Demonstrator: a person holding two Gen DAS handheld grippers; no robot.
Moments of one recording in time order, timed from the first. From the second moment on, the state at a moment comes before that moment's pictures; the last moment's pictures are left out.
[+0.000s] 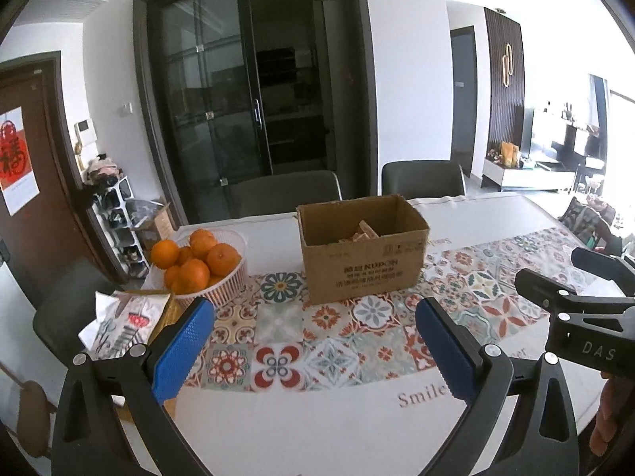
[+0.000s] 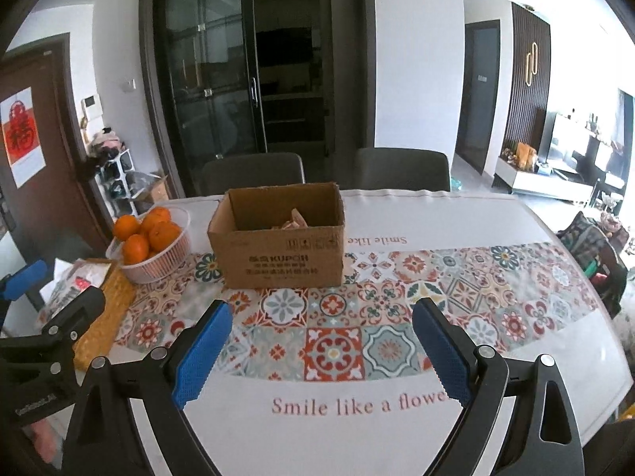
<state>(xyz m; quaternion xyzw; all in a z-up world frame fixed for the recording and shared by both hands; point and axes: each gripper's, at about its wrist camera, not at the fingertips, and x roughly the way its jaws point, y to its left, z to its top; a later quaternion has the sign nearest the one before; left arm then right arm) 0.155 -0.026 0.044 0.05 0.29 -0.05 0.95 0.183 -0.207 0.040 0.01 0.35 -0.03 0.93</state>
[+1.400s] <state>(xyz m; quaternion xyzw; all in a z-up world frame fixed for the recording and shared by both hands) 0.024 -0.037 0.077 0.05 0.25 -0.06 0.96 0.034 -0.210 0.067 0.03 0.32 -0.01 0.95</state>
